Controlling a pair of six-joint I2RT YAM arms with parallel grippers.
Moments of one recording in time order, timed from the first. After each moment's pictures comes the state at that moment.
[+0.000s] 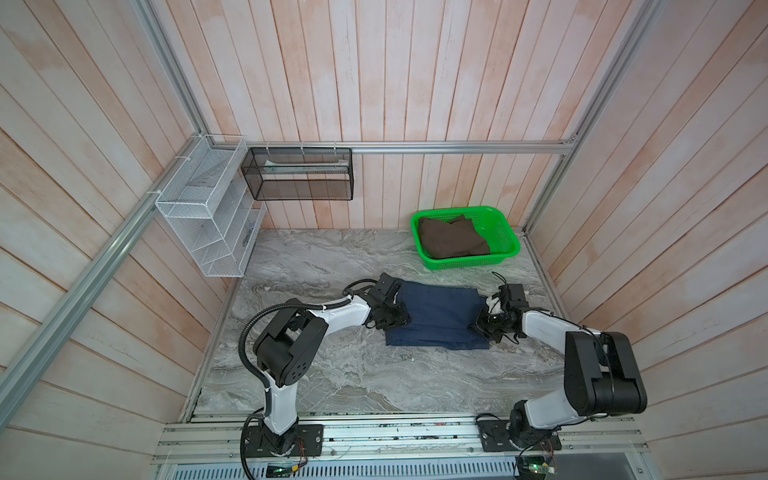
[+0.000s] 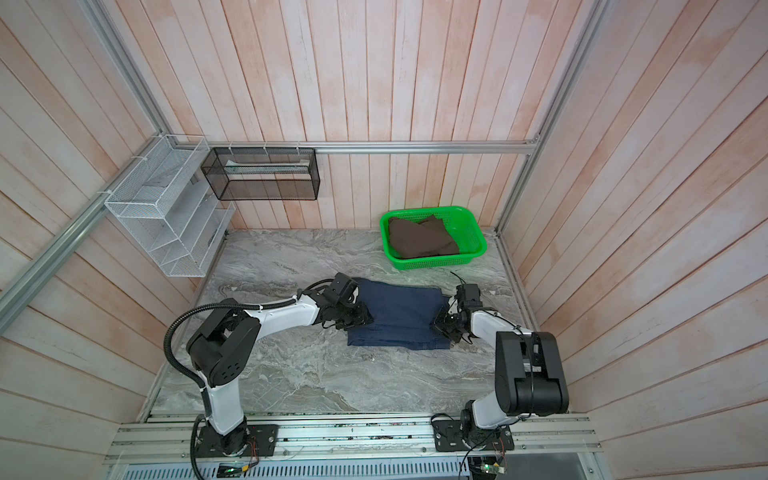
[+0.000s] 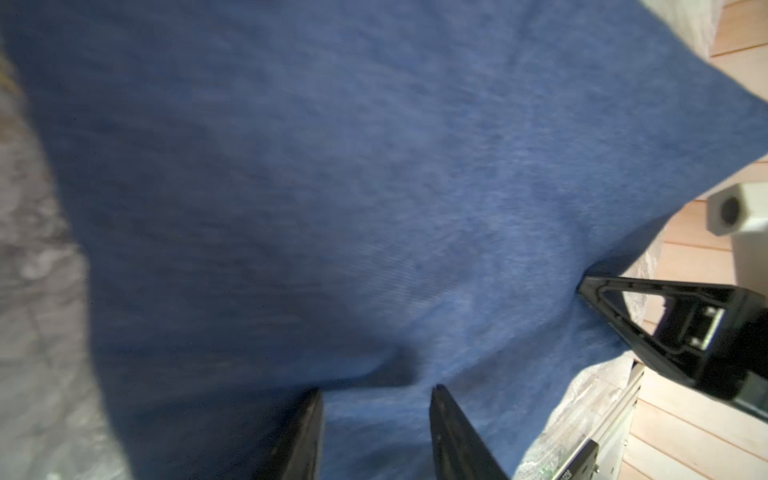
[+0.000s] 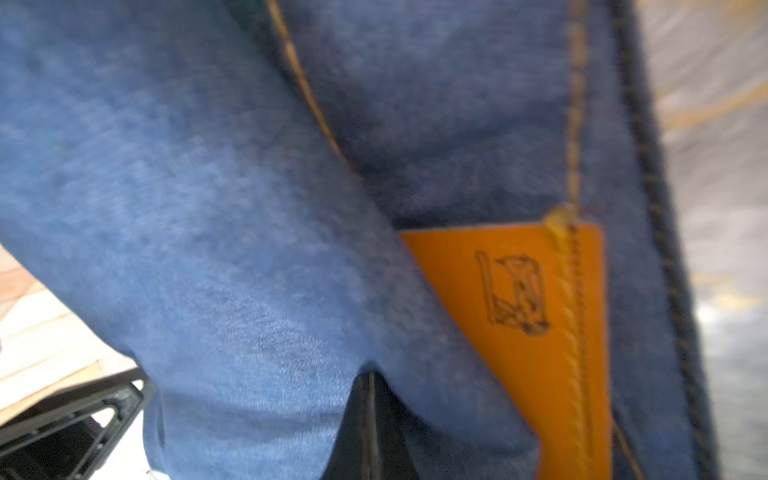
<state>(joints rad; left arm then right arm) -0.69 1.91 1.19 -0.29 0.31 -0.78 0.01 1.51 0.68 -0.34 -0.42 0.60</state>
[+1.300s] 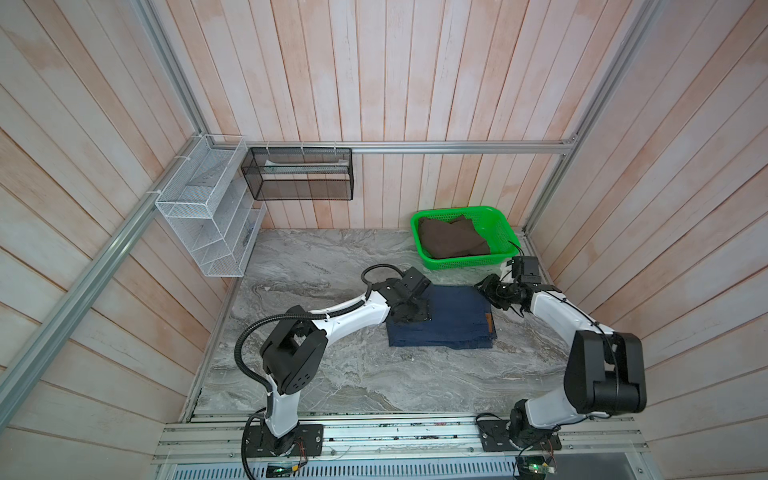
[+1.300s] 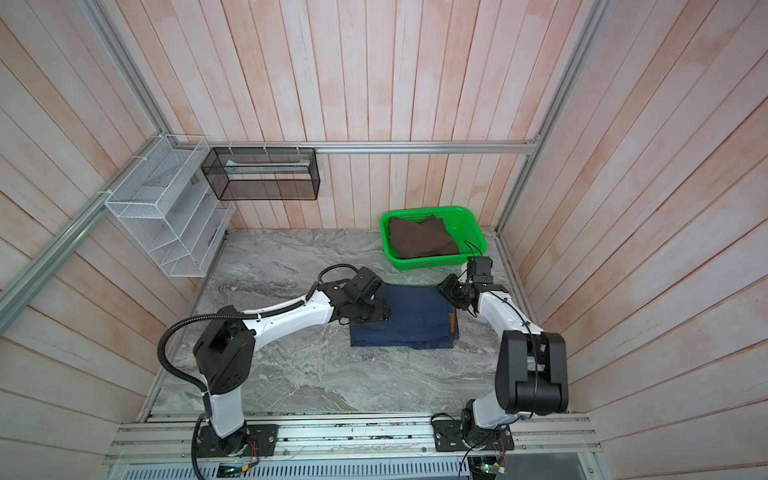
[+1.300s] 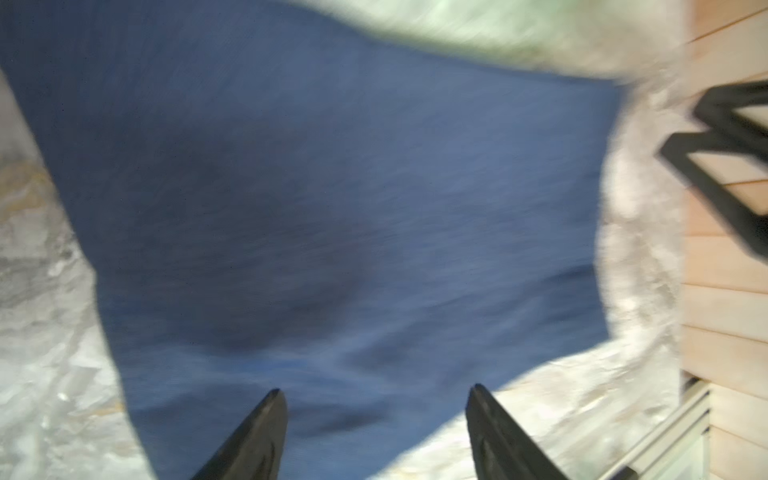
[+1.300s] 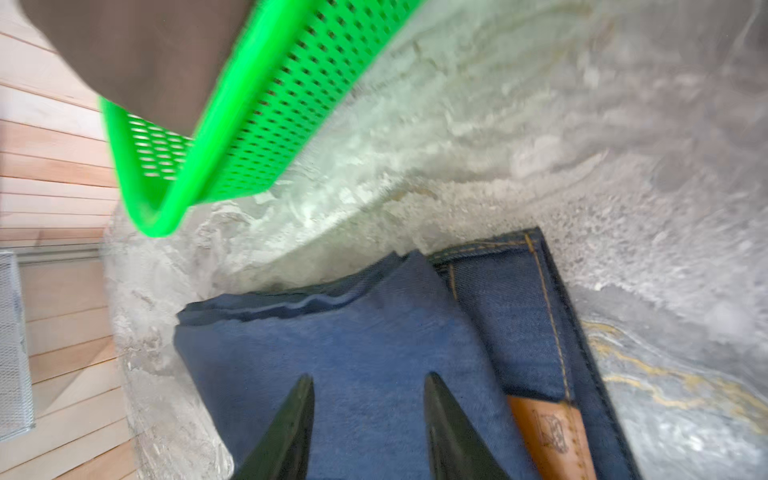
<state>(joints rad) -0.91 1.93 1.59 -0.61 -0.04 -0.78 -0.02 1.46 0.95 -0.35 -0.36 0.64</state>
